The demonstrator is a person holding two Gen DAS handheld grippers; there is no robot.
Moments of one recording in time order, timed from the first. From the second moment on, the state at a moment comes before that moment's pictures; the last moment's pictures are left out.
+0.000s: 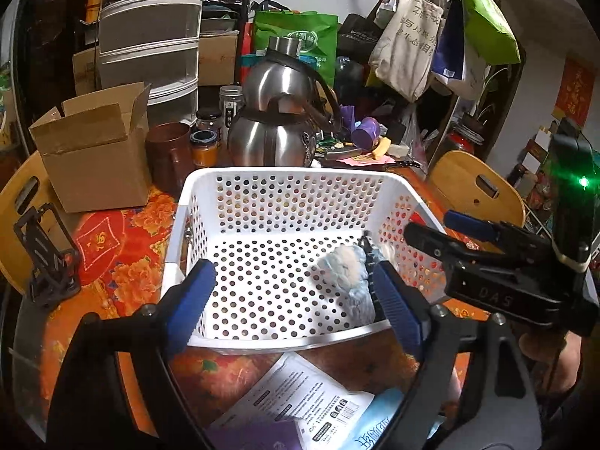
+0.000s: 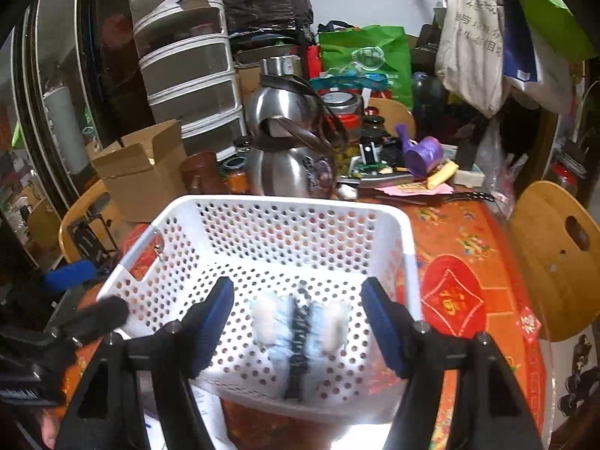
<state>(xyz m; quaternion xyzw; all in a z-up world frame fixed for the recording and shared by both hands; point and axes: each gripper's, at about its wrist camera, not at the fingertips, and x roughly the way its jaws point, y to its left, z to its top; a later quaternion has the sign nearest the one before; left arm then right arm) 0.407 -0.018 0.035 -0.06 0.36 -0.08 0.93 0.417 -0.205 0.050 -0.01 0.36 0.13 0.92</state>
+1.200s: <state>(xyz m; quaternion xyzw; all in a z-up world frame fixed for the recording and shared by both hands) 0.168 0.136 -0.075 -0.07 0.38 -0.02 0.92 0.225 -0.305 -0.045 0.03 0.37 0.06 0.93</state>
